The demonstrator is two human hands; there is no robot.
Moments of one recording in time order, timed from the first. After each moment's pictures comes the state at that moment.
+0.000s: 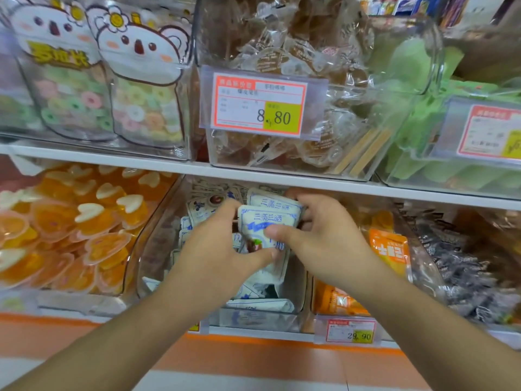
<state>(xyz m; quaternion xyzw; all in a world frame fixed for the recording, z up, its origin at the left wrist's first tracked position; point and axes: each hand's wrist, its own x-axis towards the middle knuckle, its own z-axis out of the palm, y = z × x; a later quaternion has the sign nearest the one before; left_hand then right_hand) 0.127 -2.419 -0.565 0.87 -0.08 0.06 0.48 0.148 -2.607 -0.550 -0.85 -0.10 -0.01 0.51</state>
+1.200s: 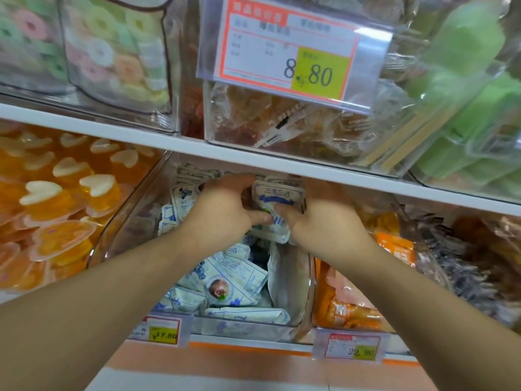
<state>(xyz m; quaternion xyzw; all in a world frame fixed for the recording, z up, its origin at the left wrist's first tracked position) 0.234 -2.431 -0.608 0.88 -0.14 0.07 0.46 0.202 -2.610 -0.570 -0.97 -0.10 -0.13 0.18</state>
